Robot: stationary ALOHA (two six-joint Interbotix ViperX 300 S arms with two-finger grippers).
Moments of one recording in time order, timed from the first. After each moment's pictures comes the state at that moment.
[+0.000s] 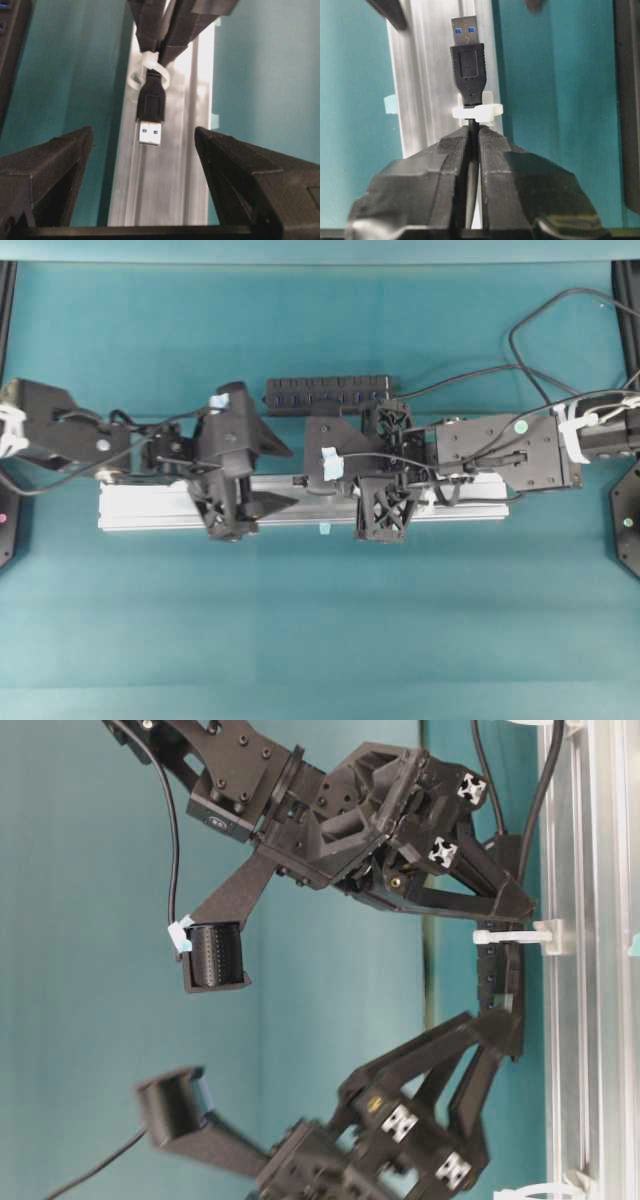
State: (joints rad) left arm 0.10 0.06 0.76 0.02 -0.20 -0.05; right arm -0.06 0.13 0.49 -0.19 0.44 0.14
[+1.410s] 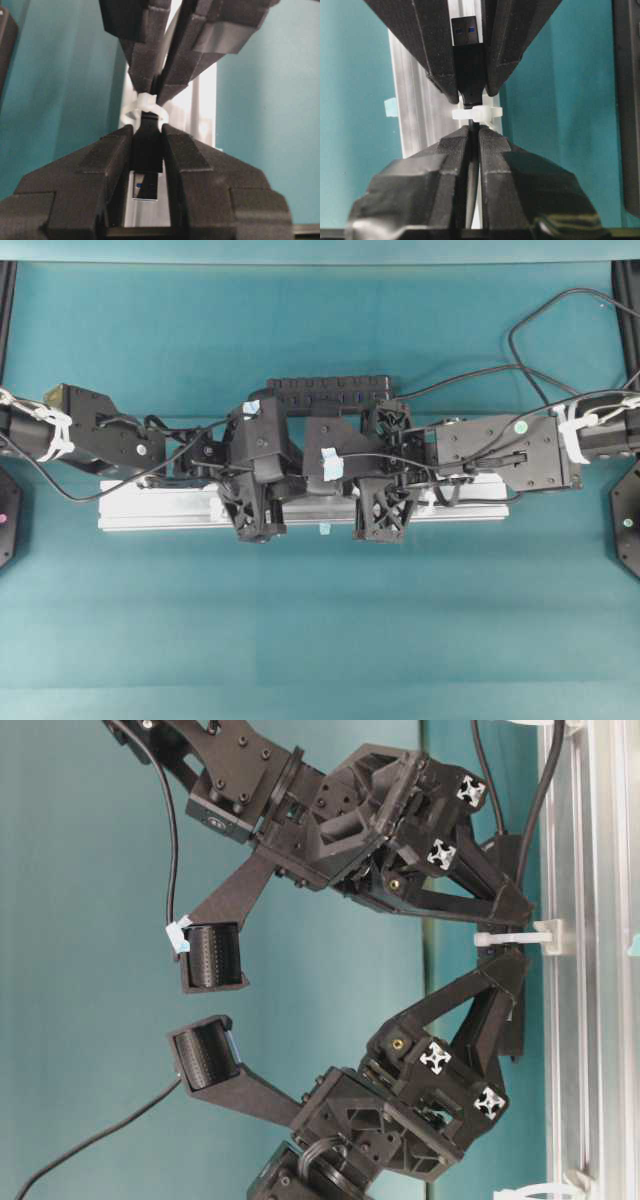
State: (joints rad) left arm 0.10 0.15 0.69 0.02 -0.26 -0.04; right arm -0.06 0.13 0.49 -0.19 0.43 0.14
